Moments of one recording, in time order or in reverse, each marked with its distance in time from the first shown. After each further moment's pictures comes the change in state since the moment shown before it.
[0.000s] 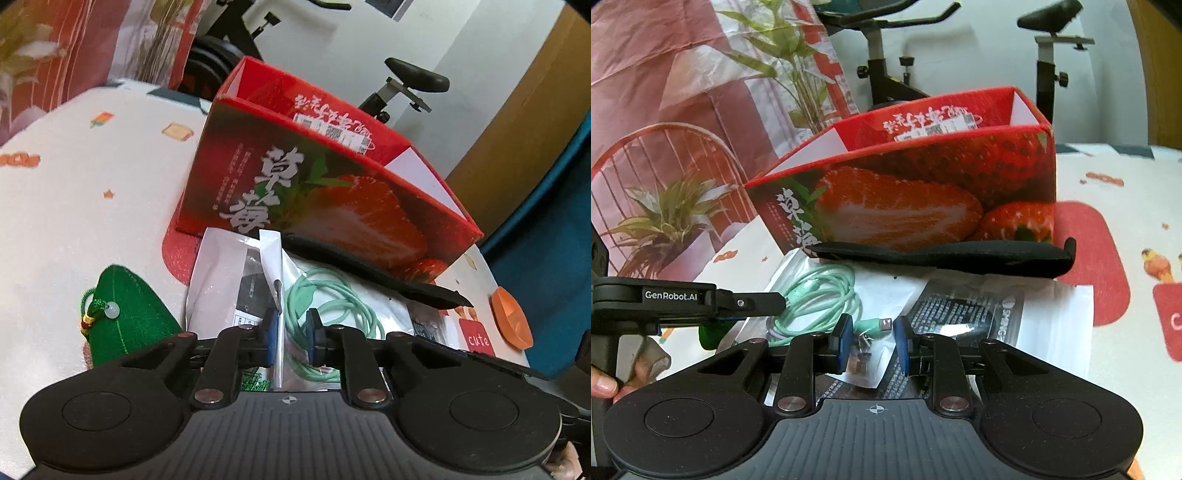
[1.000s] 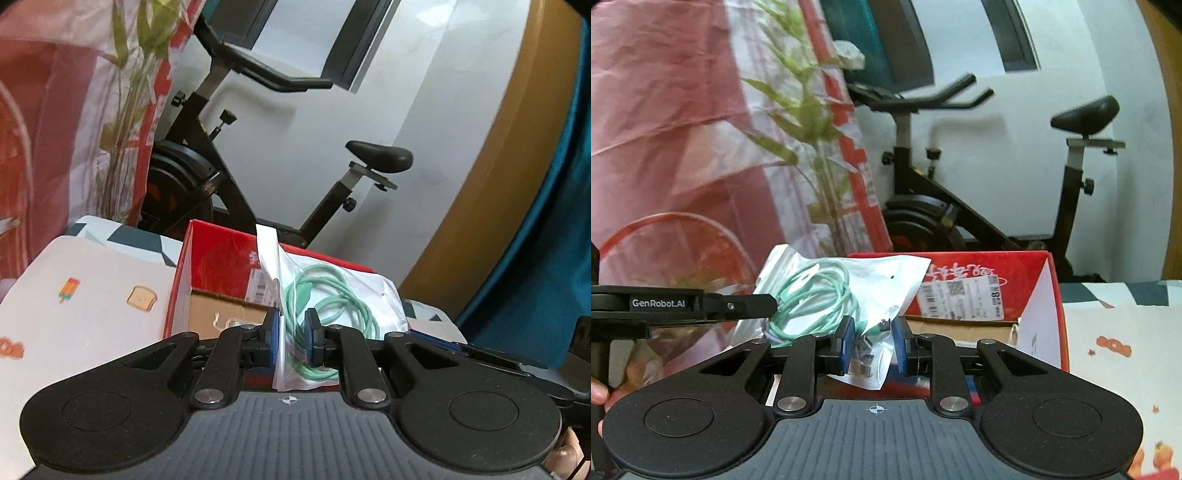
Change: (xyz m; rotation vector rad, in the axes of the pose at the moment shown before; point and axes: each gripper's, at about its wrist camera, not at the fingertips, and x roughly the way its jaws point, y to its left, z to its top) left arm -0.044 -0.047 0.100 0.134 -0.243 -0.039; right arm -0.006 0.007 0.148 -0.095 -0.190 0.013
